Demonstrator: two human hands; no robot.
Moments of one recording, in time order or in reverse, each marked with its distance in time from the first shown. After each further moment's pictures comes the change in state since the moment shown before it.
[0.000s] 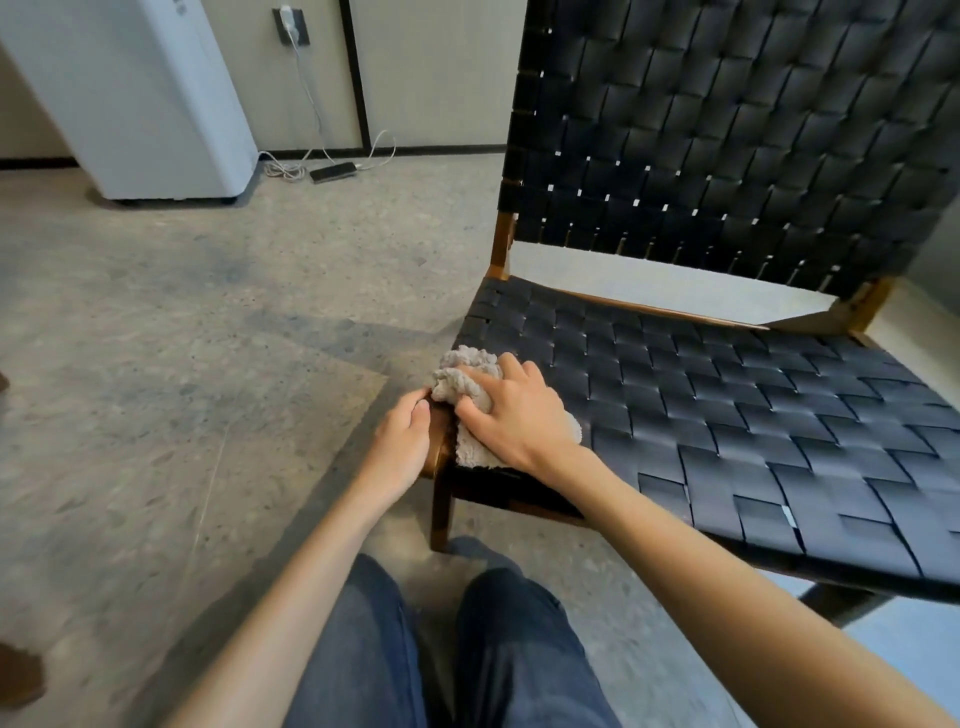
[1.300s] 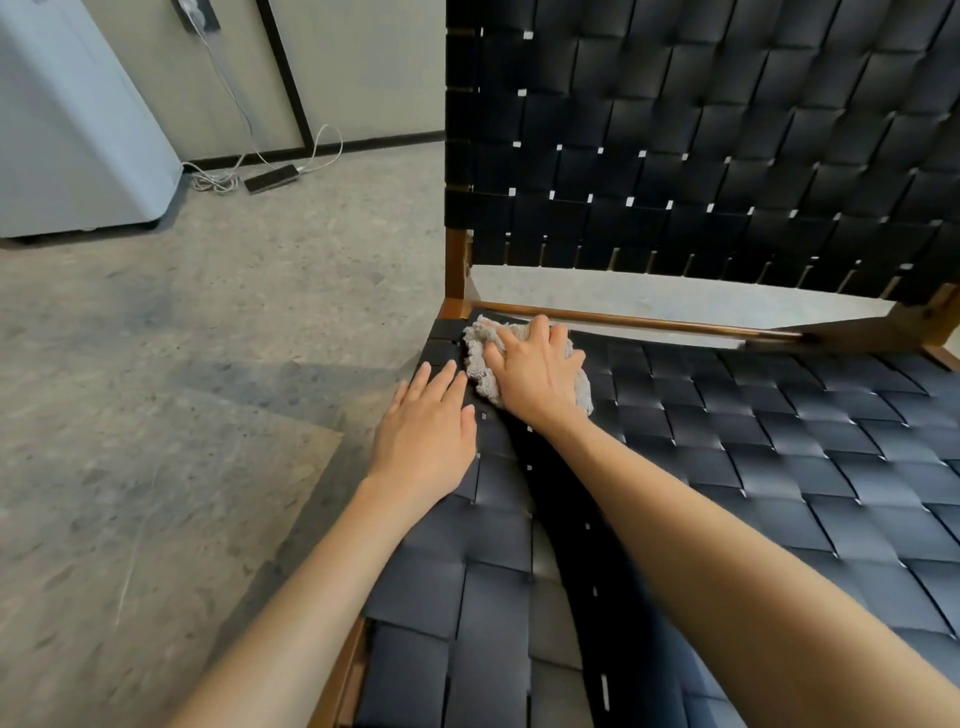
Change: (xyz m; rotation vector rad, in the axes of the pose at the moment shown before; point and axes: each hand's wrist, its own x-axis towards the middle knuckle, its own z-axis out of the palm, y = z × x) left_hand 0.172 0.046 0.079 0.903 -0.135 0.340; right_hand 0.199 0.142 0.037 -0.141 0.103 0.316
